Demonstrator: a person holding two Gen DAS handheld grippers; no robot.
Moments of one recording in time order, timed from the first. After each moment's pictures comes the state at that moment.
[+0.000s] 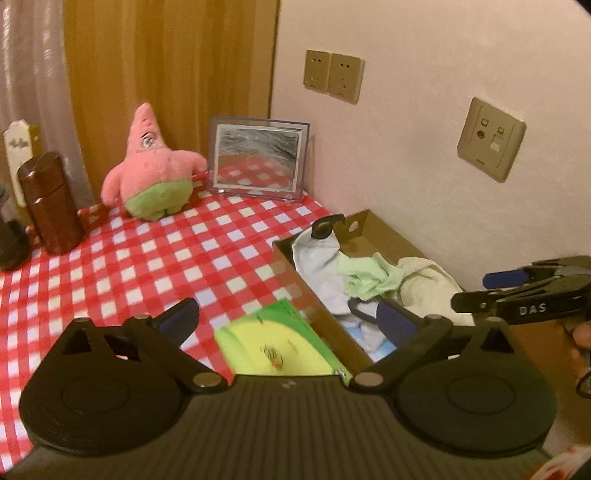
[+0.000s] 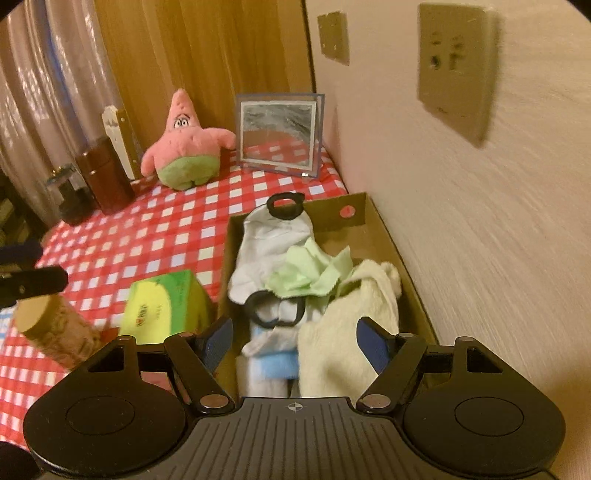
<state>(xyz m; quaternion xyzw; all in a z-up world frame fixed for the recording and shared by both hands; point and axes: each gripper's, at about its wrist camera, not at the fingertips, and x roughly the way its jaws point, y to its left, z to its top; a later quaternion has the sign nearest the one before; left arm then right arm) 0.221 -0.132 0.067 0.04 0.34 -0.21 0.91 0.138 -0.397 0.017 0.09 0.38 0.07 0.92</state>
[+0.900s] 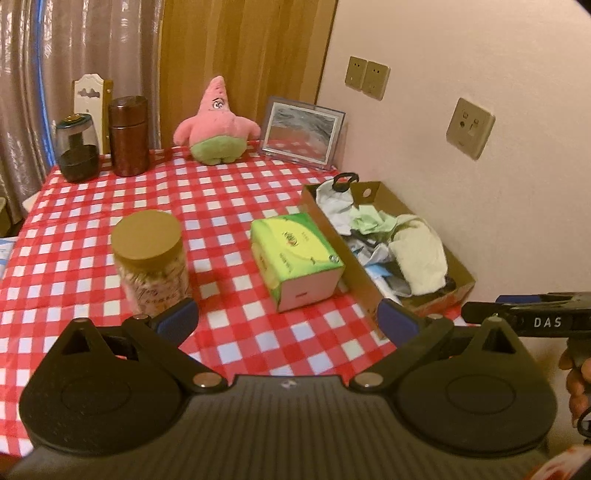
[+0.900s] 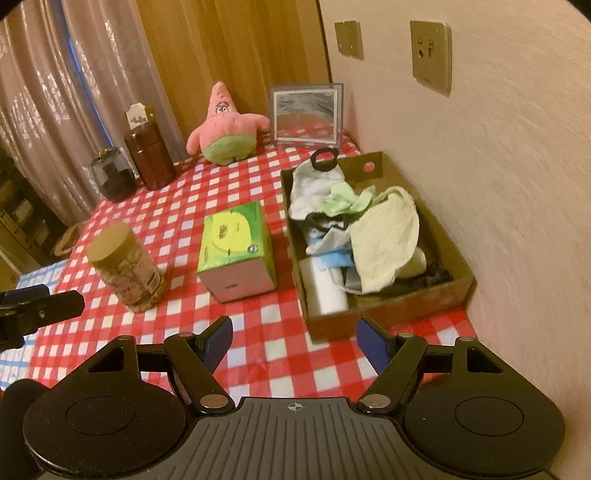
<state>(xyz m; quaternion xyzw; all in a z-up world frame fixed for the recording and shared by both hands) 0.039 -0.072 0.074 -0.03 0.36 -0.13 0.92 -0.015 -0.344 0.024 0.11 0.38 0.08 0.92</state>
